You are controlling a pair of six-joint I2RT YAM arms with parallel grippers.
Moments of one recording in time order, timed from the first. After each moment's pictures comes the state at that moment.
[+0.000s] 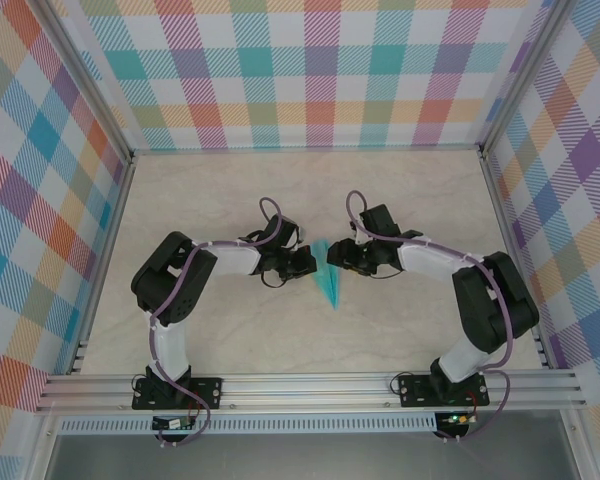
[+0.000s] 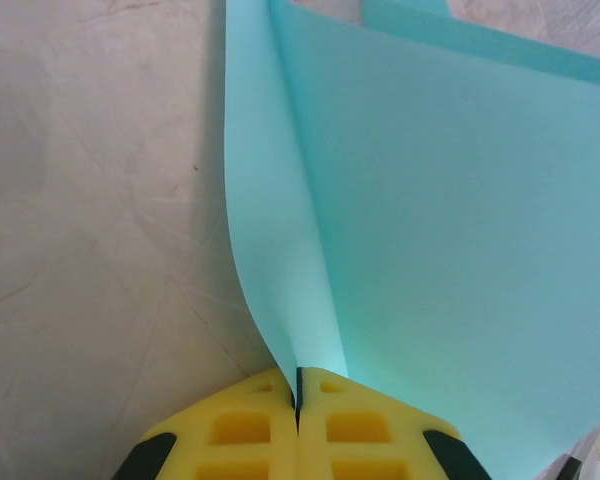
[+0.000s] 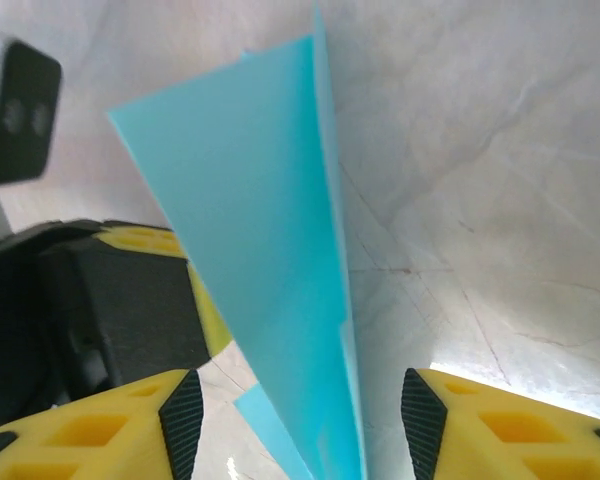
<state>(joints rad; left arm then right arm) -0.61 1.93 1.03 -0.03 0.44 -0.81 0.46 1.61 0.90 -0.28 -0.42 0.66</state>
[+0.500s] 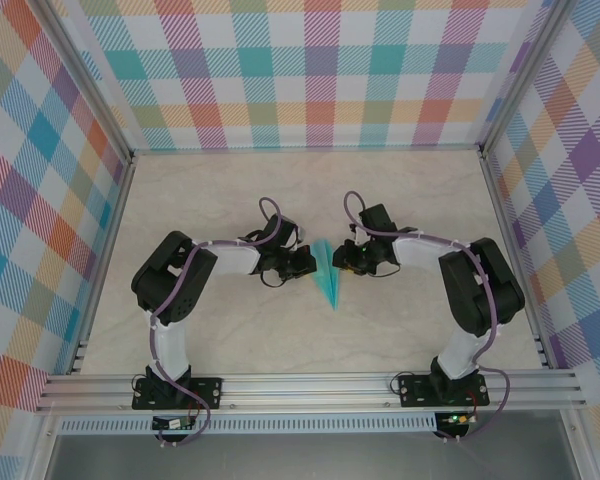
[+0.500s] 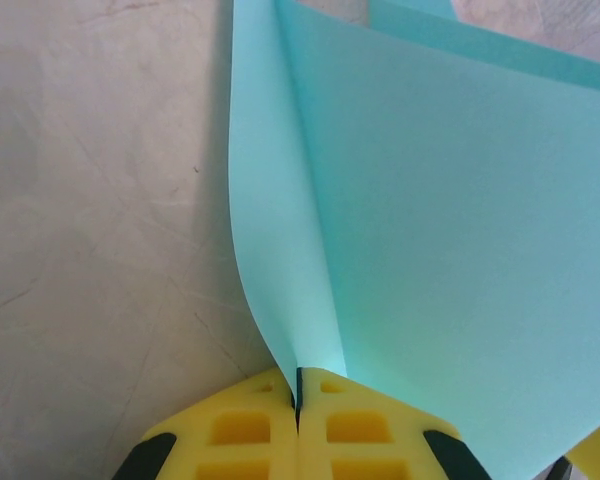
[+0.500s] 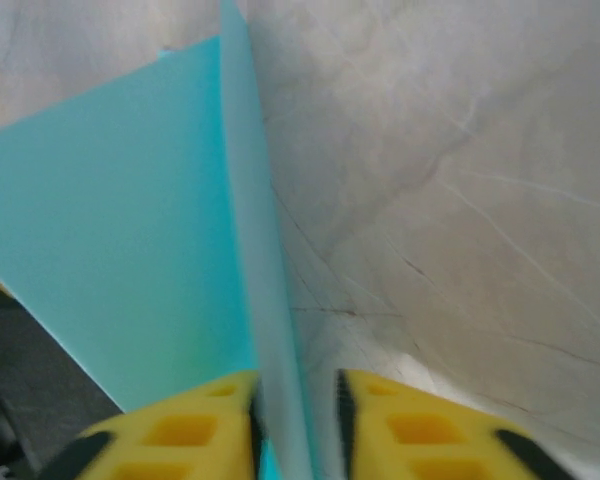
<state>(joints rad) -0.60 1.94 1.03 -0.02 0.46 -0.81 0.44 1.74 0.94 -0.29 -0.47 0.63</state>
